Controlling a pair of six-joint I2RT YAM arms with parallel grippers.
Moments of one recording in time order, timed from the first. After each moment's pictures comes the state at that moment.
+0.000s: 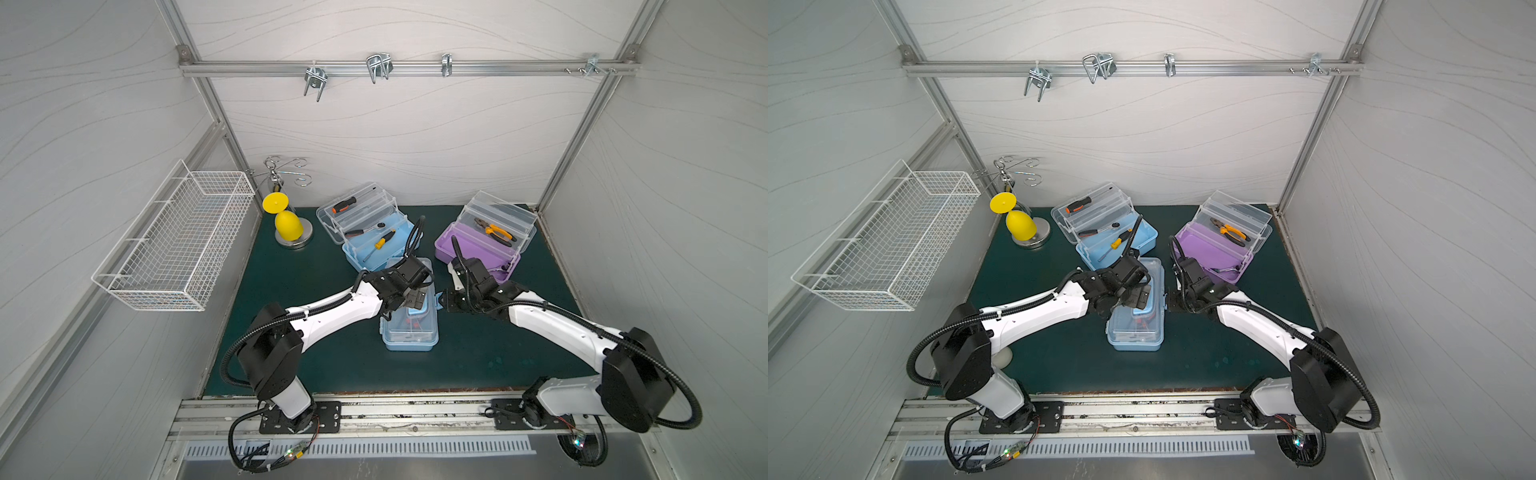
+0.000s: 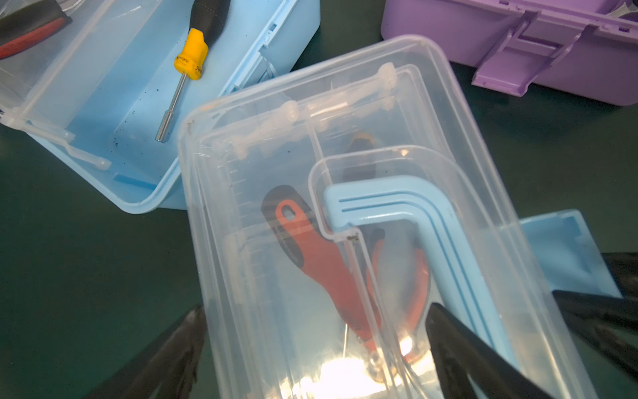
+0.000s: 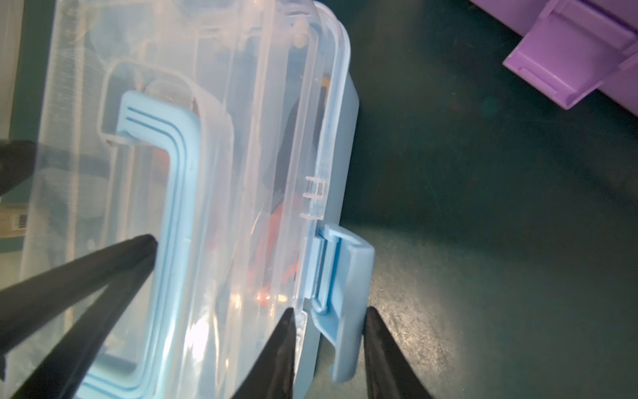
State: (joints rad) left arm -0.86 1.61 1.19 -0.61 -0.36 -0.42; right arm 0.69 1.33 0.86 -0.47 -0.09 0.54
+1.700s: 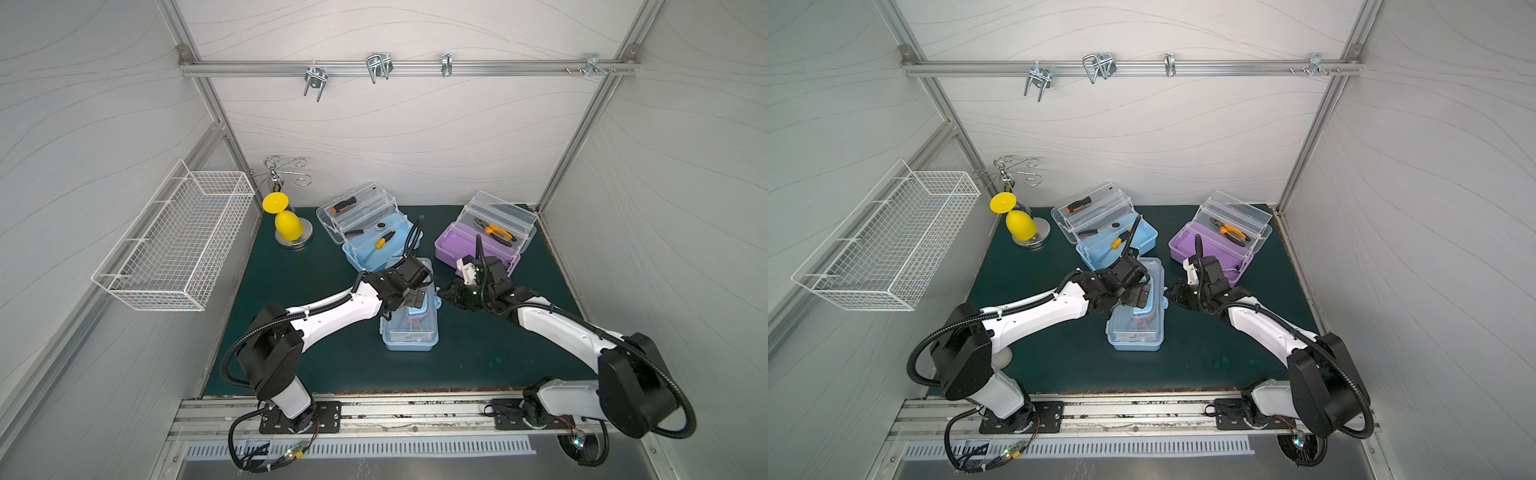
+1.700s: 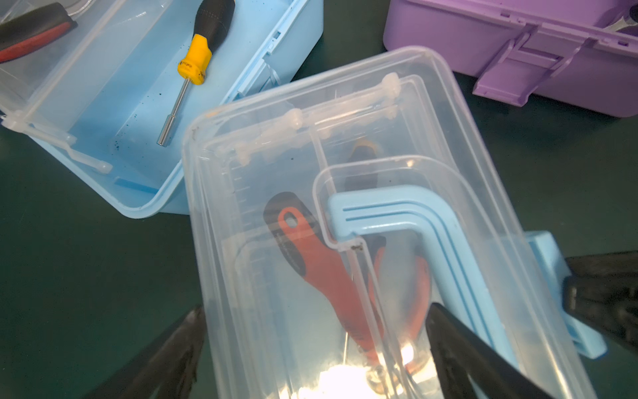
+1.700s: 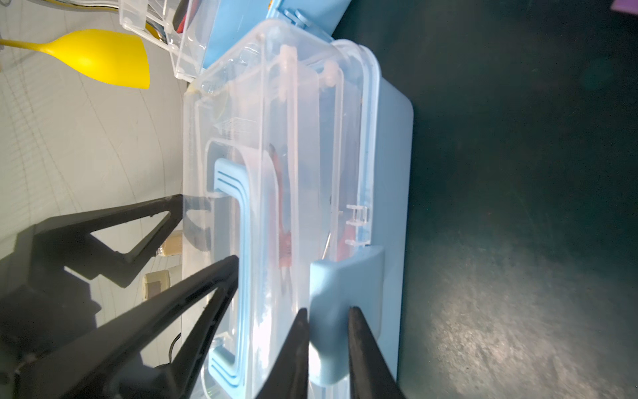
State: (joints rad) left arm -0.85 1.61 1.18 -0.58 -0.37 -0.43; right arm 0.52 1.31 0.73 -0.16 -0.45 0.75
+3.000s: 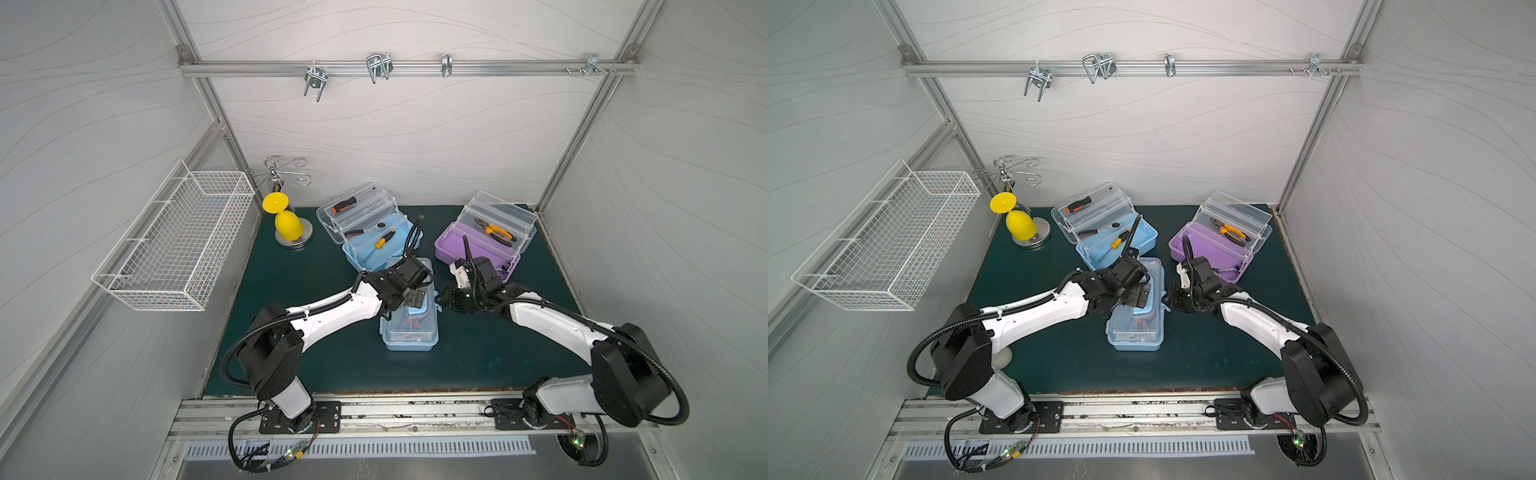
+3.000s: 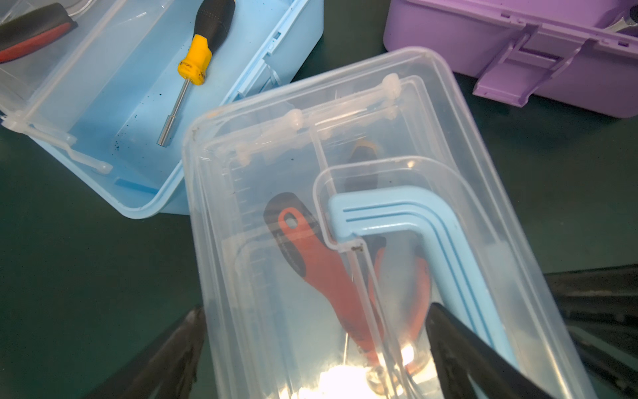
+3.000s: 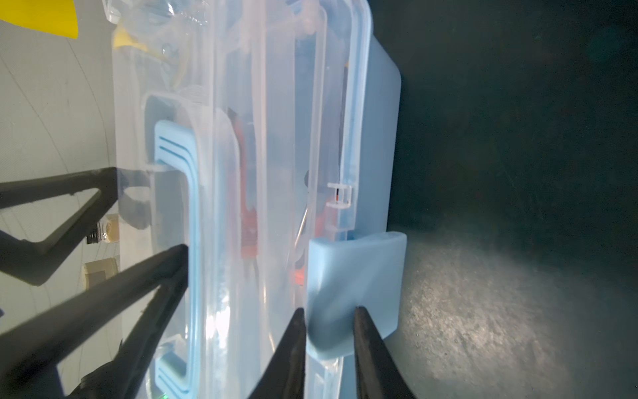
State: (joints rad) left arm -0.85 1.61 1.18 -0.58 -0.37 -0.43; right arm 0.58 1.37 0.78 -0.29 -0.37 0.66
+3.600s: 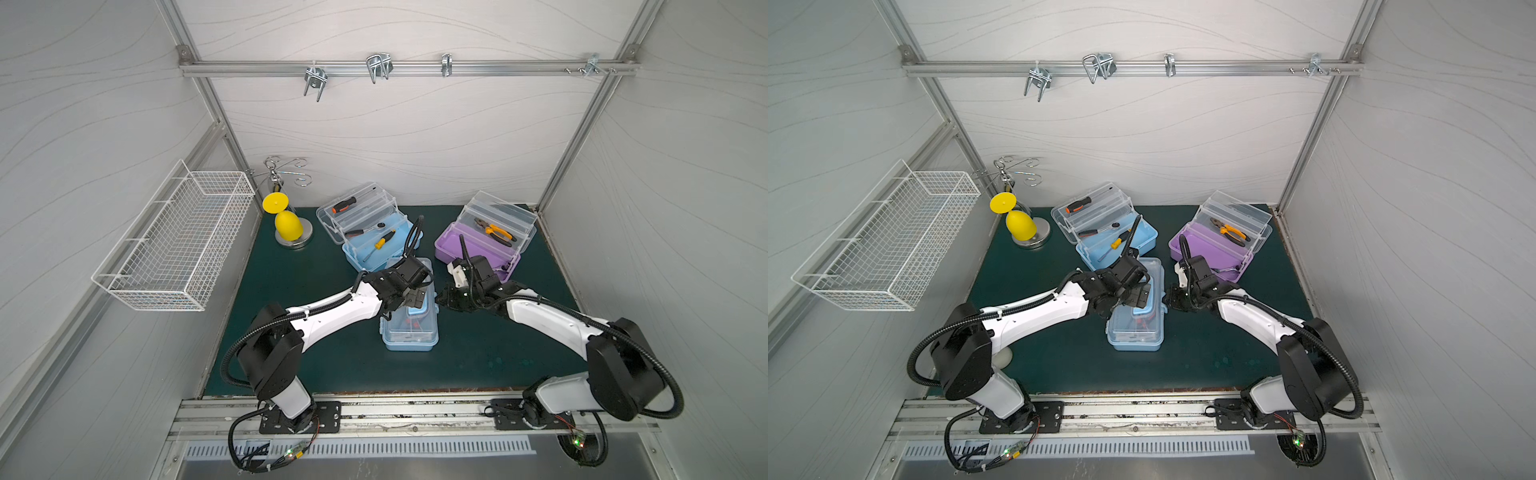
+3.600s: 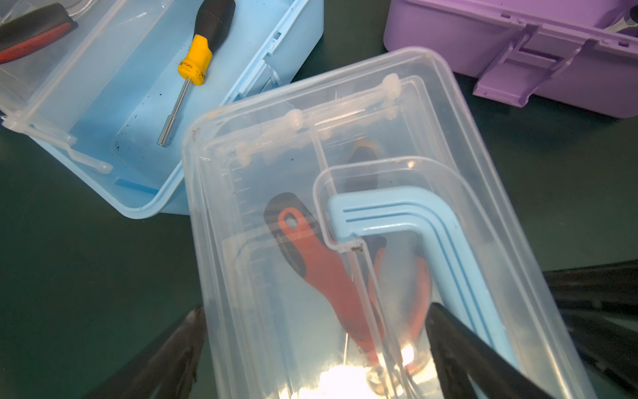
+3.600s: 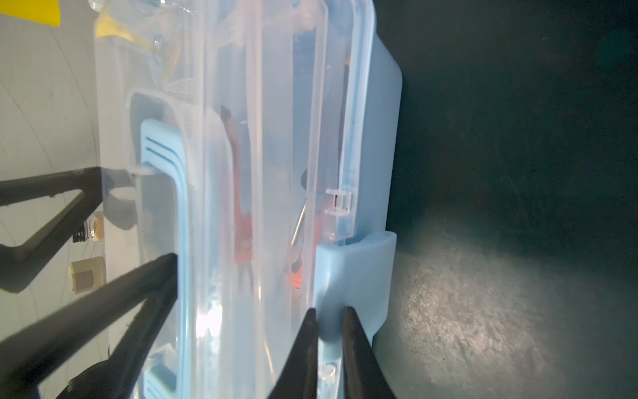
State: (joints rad) left arm -0.85 1.61 1.18 -0.58 -0.37 -0.43; right arm 0.60 1.41 0.82 -0.31 -0.35 0.65
